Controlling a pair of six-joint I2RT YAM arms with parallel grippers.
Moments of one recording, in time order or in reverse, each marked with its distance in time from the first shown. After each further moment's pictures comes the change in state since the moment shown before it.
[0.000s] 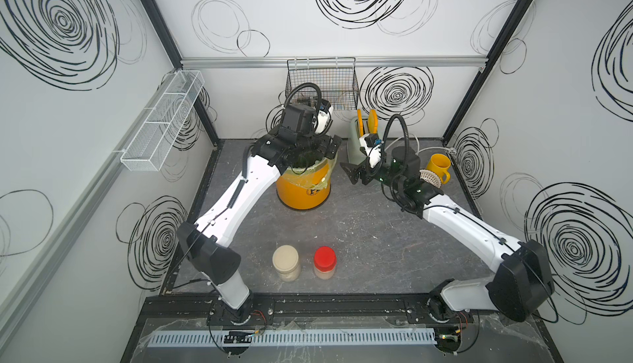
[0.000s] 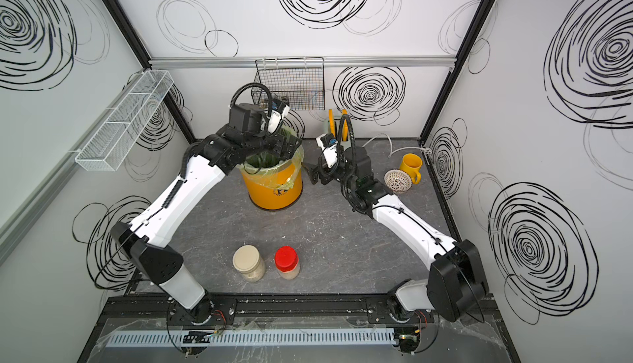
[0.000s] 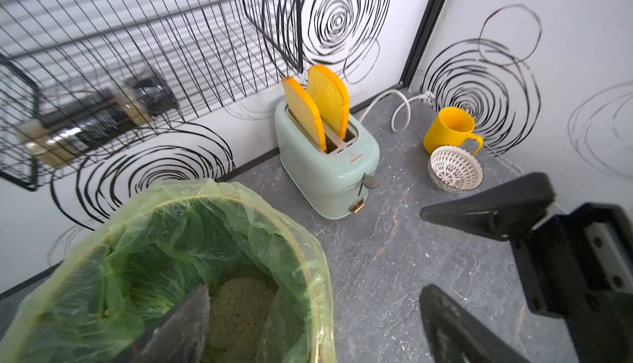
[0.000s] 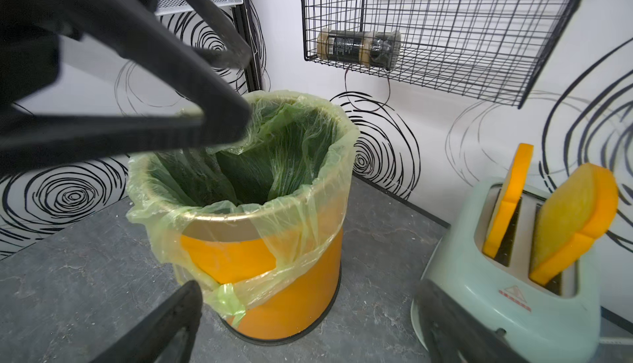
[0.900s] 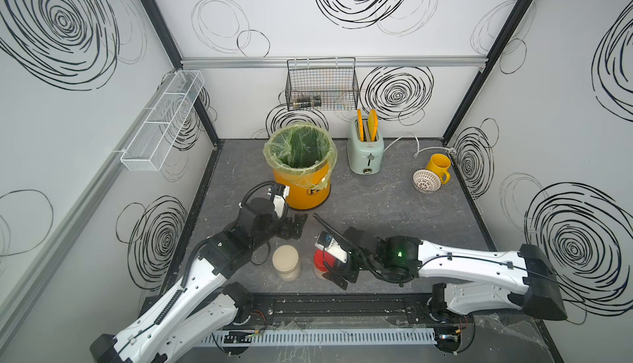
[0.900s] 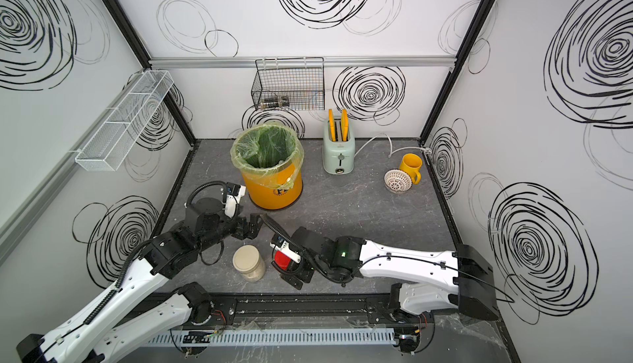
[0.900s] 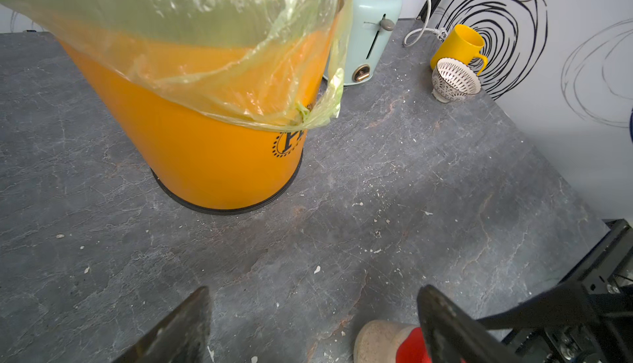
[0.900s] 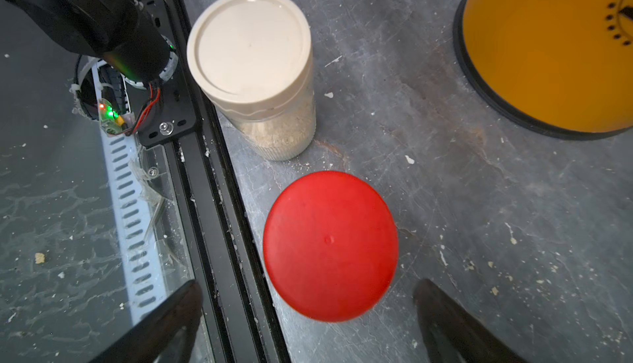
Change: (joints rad) left arm -0.035 -0.858 -1.092 0.128 -0.054 -0.313; right arm 0.737 -0.064 -0.169 -0.553 0.257 0.118
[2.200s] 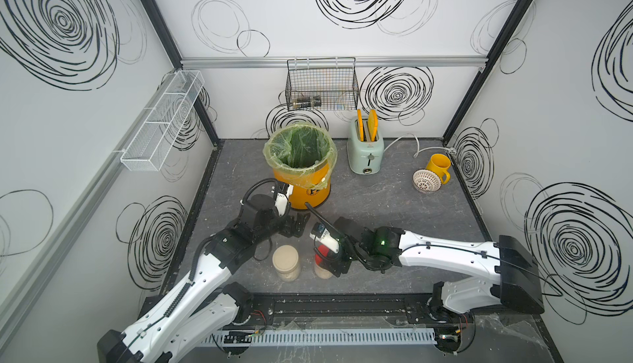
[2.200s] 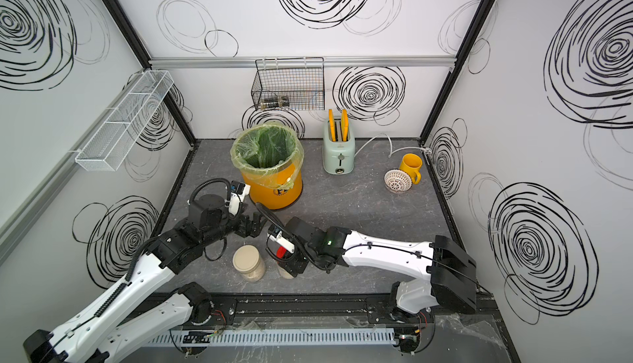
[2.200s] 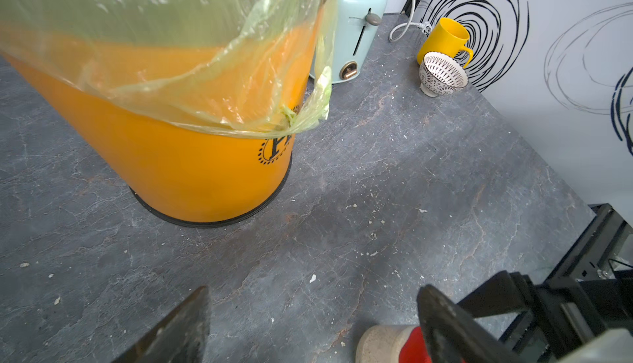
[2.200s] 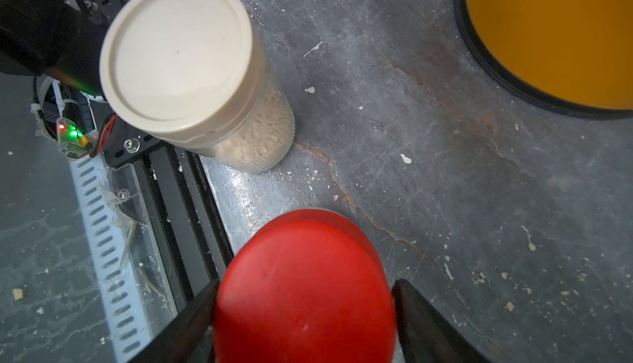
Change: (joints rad) left arm 0.044 0.048 -0.027 0.080 0.090 0.069; right arm -0.095 0.124 0.060 0.019 -0.072 0.013
